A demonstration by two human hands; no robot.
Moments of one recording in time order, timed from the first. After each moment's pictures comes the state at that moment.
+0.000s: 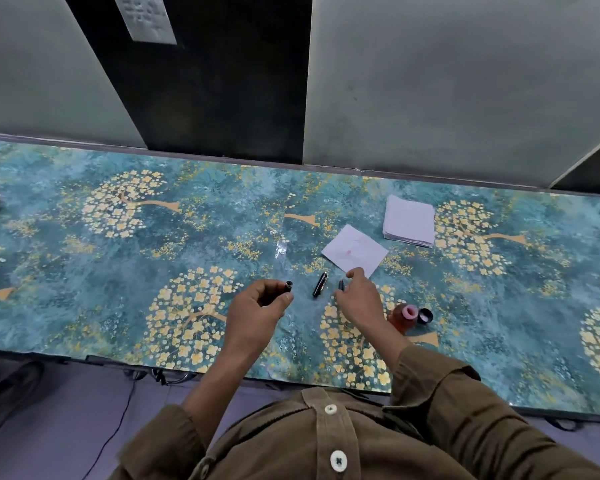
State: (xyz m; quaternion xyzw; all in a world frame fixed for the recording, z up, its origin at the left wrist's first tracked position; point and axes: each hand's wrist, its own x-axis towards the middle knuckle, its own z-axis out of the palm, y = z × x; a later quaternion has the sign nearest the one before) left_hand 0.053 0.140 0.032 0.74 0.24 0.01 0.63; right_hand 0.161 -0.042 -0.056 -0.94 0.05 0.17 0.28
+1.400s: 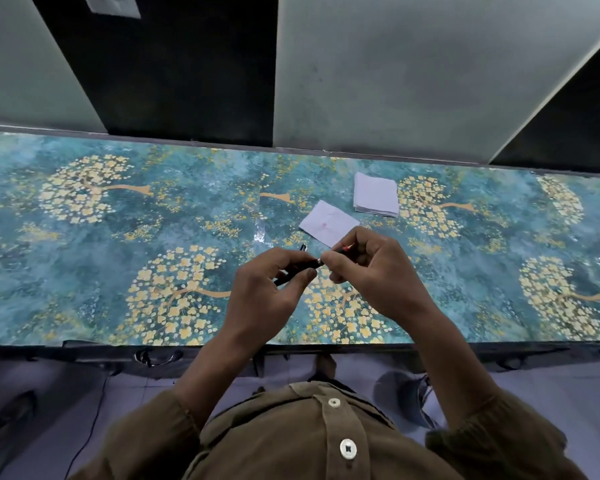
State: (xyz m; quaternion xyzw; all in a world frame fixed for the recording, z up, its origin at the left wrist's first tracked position) left_hand 0.011 0.124 0.079 0.82 -0.04 0.11 0.56; right_hand 0.046 -0.056 0.125 -0.84 -0.09 0.07 0.53
